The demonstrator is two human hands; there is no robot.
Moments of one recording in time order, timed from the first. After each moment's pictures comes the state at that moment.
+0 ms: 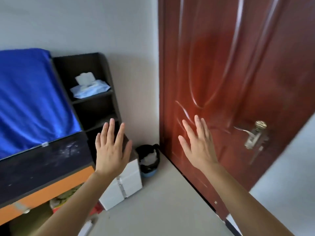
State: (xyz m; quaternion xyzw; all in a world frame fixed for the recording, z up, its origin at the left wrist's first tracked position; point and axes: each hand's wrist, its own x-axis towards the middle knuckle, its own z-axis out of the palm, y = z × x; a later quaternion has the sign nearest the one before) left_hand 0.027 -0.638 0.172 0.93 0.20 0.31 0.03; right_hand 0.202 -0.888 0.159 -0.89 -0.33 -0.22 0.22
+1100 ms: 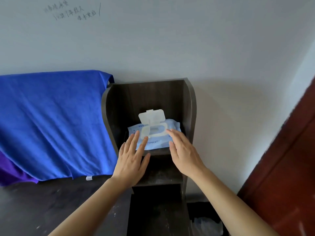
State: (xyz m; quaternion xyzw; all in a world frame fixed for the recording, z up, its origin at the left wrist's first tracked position) left_hand 0.235 -0.192 0.160 0.91 0.36 0.21 -0.01; right_hand 0.437 -0.283 0.177 -0.70 -0.62 0.01 0.37
